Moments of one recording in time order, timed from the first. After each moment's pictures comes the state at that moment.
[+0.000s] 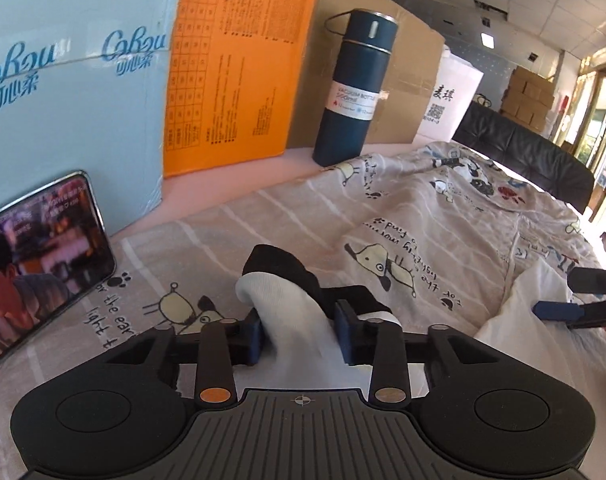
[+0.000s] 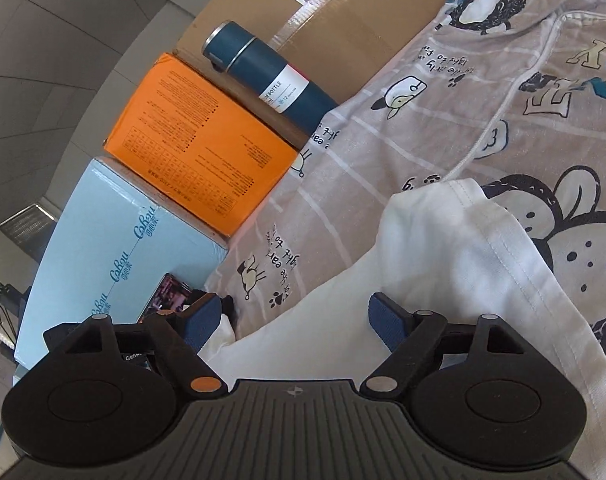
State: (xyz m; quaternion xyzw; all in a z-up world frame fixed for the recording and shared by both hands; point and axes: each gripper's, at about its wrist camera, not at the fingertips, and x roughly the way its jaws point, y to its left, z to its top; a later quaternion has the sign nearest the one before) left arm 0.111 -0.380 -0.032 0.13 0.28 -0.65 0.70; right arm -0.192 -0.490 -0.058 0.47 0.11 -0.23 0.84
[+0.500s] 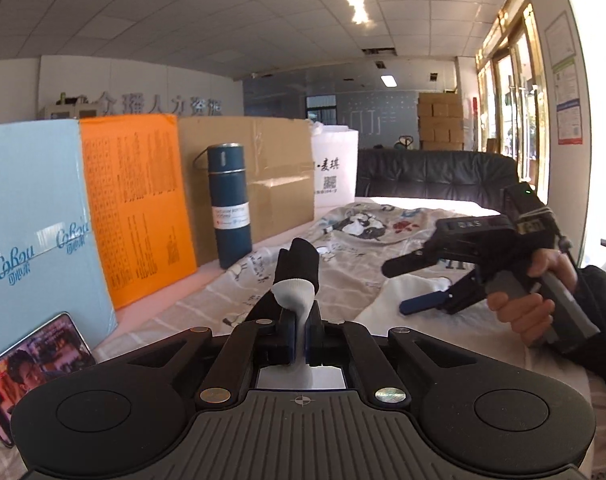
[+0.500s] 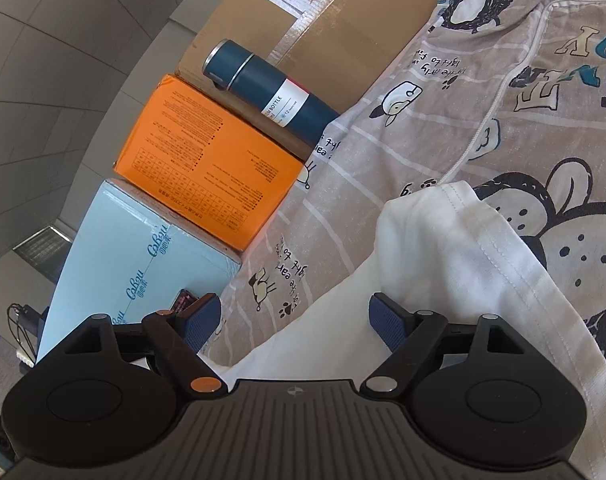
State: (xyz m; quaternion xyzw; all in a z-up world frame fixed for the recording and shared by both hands) left arm -0.006 -0.261 0.028 0.14 0.07 -0.73 0.67; right arm -0.208 -0.494 -0.063 0.50 0.06 -0.22 0.83
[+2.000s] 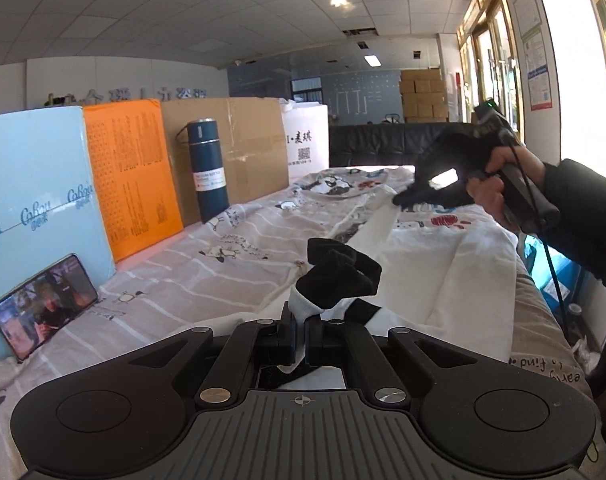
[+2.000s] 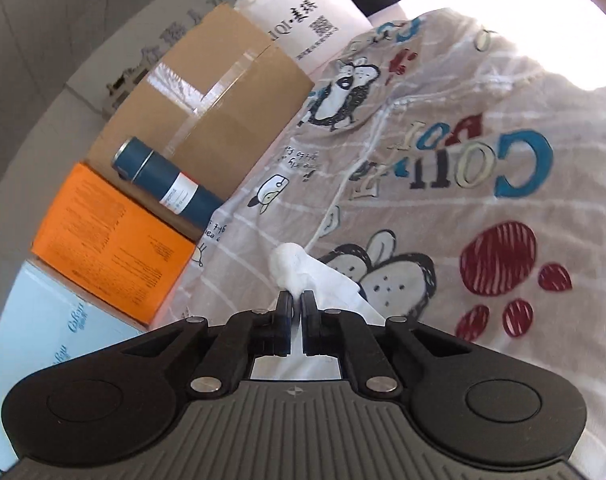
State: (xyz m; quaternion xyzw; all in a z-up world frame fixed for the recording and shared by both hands) left arm -0.028 -0.178 -0.003 0.16 0.09 -0.72 0.66; right arm -0.290 -0.454 -0.028 0.51 0.03 -0.43 0.75
